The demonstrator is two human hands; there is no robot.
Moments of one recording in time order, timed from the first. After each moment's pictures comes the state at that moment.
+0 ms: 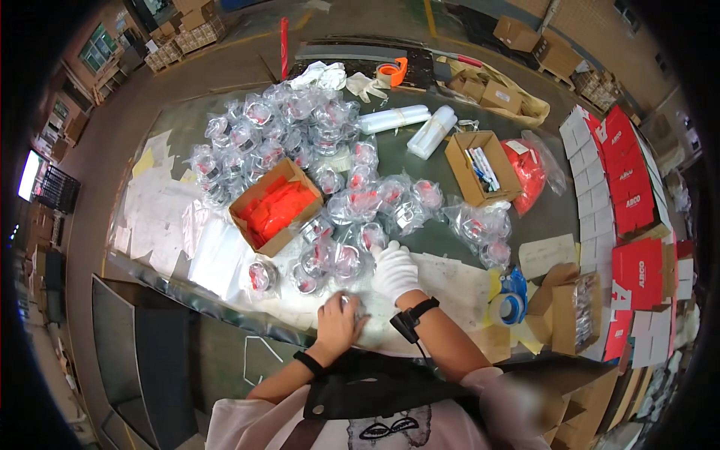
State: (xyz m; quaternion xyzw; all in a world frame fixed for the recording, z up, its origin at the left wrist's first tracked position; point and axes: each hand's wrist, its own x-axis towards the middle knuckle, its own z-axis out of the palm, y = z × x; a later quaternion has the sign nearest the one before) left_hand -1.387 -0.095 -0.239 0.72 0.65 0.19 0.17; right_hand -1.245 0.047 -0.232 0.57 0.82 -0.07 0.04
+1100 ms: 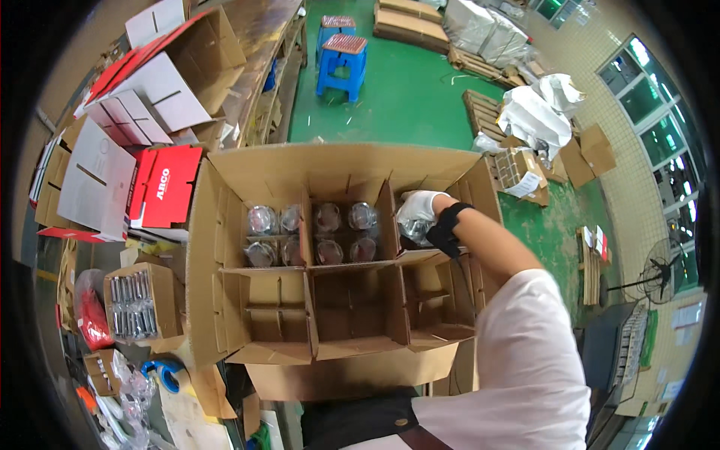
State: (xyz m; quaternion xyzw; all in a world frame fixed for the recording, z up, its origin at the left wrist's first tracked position) left_hand -1.209 -0.136 -0.097 0.84 0.47 0.18 0.22; right_hand -0.526 -0.662 -0.241 0.79 0.38 -0.48 0.05
